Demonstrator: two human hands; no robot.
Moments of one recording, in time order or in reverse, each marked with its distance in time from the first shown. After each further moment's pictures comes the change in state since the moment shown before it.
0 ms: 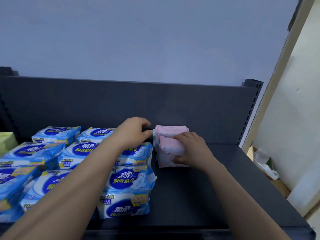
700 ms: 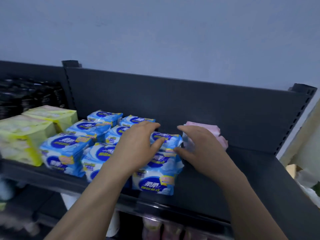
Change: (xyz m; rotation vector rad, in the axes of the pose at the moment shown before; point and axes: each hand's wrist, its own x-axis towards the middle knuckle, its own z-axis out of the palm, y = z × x) left_hand -0.125 0.007 -0.021 0.078 0.296 -0.089; right_hand -0.046 -0.096 -0.054 0.246 0.112 -0.272
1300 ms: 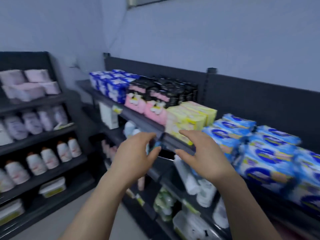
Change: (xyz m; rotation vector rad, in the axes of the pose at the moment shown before) left_hand -0.252 -0.207 -0.210 0.223 0.164 -0.531; right_hand 0.017 -0.331 0.138 0.256 -0.137 -0.445
